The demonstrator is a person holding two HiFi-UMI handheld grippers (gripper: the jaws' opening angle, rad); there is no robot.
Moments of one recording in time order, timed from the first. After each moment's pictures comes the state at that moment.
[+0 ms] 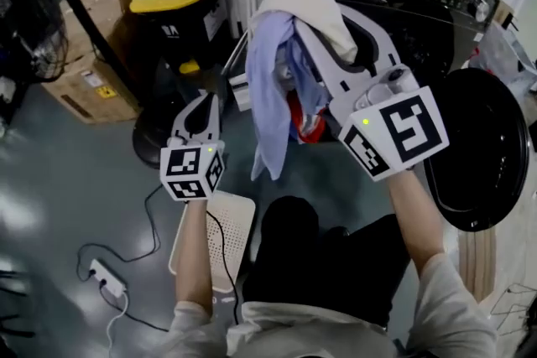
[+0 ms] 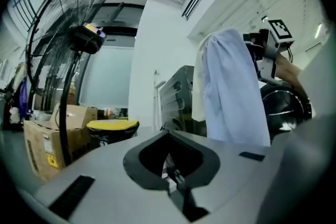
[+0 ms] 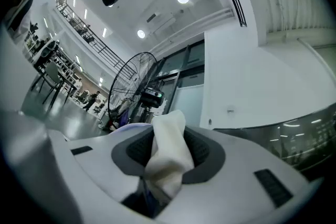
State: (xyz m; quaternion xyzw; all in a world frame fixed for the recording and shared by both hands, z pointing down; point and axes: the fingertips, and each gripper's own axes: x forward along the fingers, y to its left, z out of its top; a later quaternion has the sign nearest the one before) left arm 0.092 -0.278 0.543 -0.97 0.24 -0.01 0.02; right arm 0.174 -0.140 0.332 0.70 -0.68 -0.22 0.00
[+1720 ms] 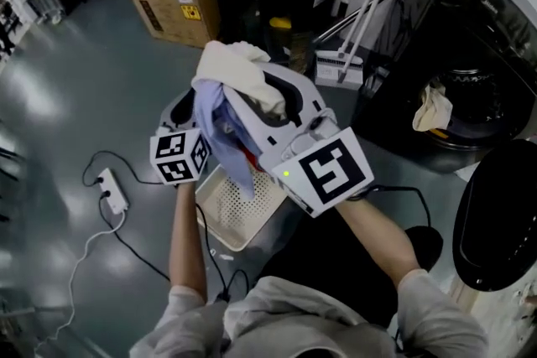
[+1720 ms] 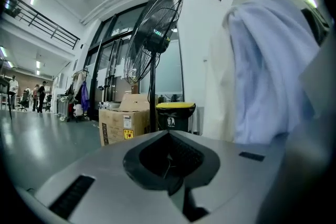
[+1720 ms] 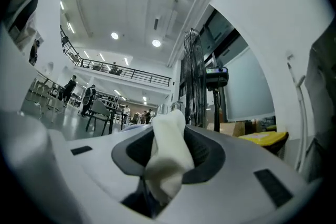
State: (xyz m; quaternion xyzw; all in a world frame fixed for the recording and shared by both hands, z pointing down) left arm -0.191 -0.348 0.626 -0.87 0.49 -0.05 -0.03; right arm -0.109 -0.225 0.453 0.48 -0.87 -0.10 -0.05
